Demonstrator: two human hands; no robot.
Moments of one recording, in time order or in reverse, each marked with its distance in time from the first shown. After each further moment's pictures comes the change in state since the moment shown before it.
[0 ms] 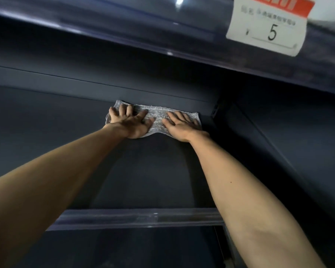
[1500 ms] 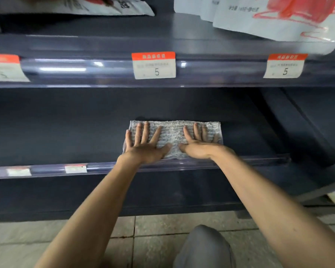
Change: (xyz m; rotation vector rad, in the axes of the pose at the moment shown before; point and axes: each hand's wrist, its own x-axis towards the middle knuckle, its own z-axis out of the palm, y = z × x) left_hand -0.209 -0.105 -0.033 -0.068 -0.410 0.020; right_hand -0.199 -0.135 -0.007 0.333 -0.532 0.083
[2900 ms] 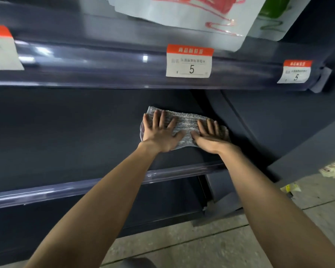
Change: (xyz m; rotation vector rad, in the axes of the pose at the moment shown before) left_hand 0.107 0.206 0.010 0.087 0.187 0.298; right_hand 0.025 0.198 -0.080 -0.164 0.329 0.271
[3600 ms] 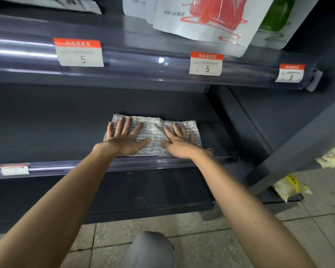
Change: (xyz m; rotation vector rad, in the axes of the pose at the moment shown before) left_hand -0.112 -0.130 -0.013 -0.055 -0.119 -0.194; right_hand -0.075 -0.119 0.024 0.080 -0.084 -0.387
